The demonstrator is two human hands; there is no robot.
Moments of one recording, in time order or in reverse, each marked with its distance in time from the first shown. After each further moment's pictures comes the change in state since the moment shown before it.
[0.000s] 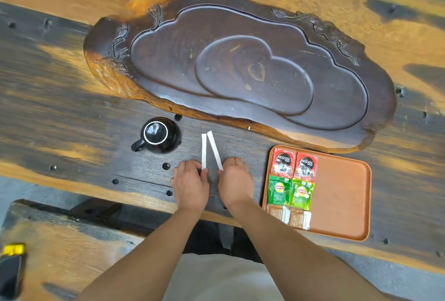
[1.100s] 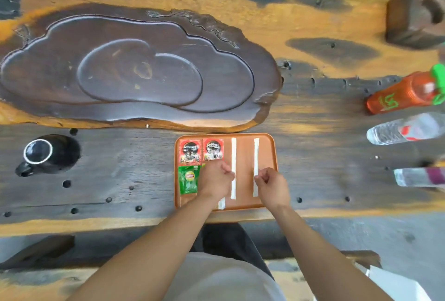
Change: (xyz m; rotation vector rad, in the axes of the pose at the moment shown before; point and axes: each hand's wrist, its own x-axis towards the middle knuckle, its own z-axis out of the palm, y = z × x) left_hand -0.120 0.208 0.134 -0.301 -0.550 0.025; right_hand -0.075 0.307 -0.103 0.553 0.236 0.414
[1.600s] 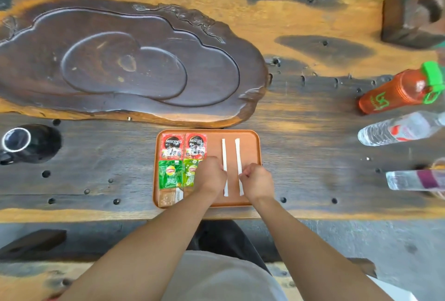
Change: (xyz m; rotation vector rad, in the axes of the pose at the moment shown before) left_hand 0.006 0.012 0.054 0.322 0.109 0.004; right_hand 0.028 0.021 -0.003 -0.168 -0.082 0.003
